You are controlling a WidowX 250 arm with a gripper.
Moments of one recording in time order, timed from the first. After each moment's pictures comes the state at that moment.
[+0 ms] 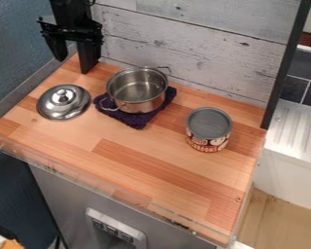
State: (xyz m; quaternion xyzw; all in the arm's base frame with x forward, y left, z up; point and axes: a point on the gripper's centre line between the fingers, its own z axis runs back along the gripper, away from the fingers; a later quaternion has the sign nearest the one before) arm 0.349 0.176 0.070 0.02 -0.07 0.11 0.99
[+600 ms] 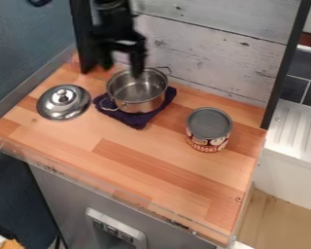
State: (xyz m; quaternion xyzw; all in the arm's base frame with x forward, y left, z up) arm 0.367 0.075 0.074 -0.03 -0.08 -0.04 1.00
